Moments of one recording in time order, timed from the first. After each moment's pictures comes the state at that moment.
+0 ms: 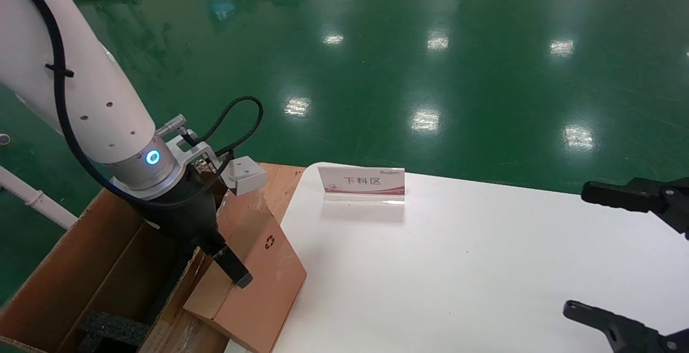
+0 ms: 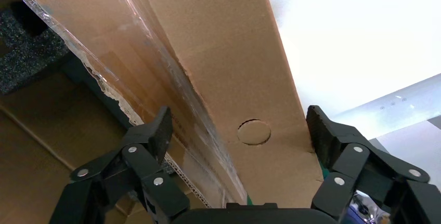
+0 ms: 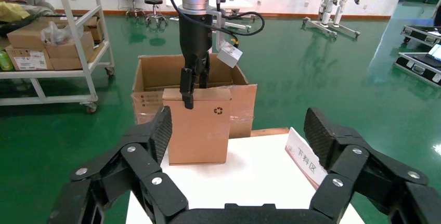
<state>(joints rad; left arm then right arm) -2.24 0.76 1.82 -1.36 1.44 1.52 -1.61 1.08 -0.61 -0.29 1.28 -0.73 -1.49 0.18</state>
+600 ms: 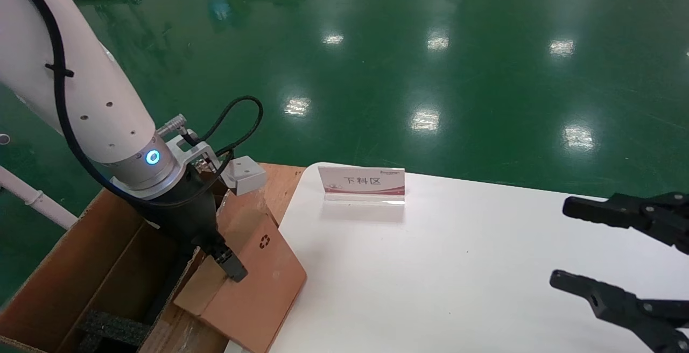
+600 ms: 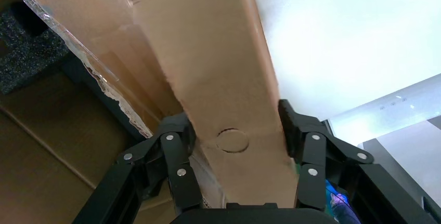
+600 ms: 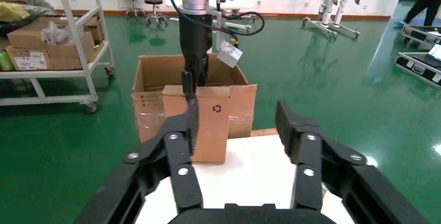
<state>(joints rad) -2.24 0.76 1.82 -1.35 1.44 1.52 -1.61 1.08 -0.61 -0.29 1.28 -0.73 -1.49 0.18</state>
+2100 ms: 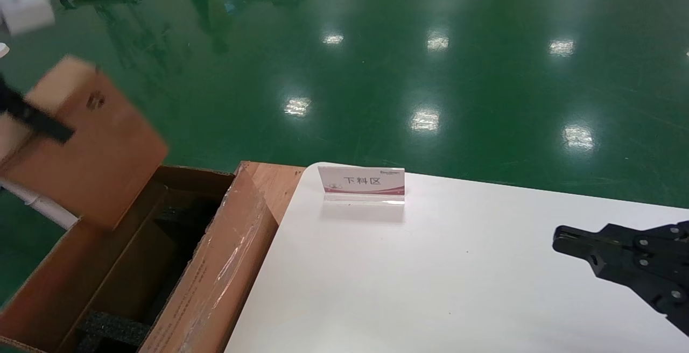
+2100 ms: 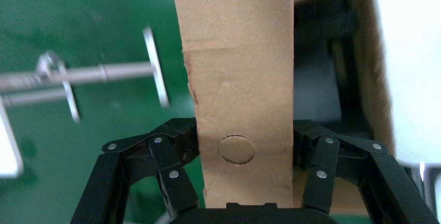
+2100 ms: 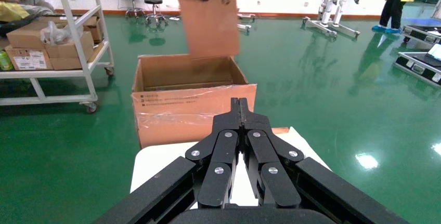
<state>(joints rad) -2.89 0.65 2.19 -1.14 1.52 1.60 -1.37 1.08 -0.61 -0.29 1.28 -0.72 -1.49 0.18</state>
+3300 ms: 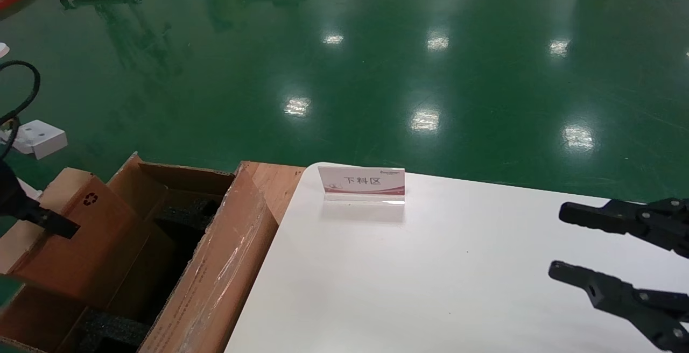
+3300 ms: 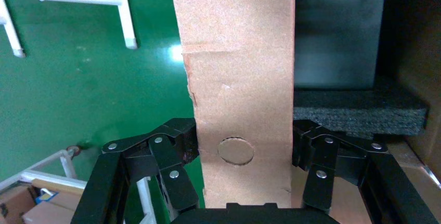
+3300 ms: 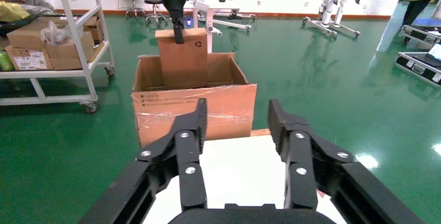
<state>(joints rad) -2.67 0.45 2.34 -1.09 1.56 1.37 -1.38 1.08 -0.61 -0.29 1.28 -0.72 -1.49 0.18</state>
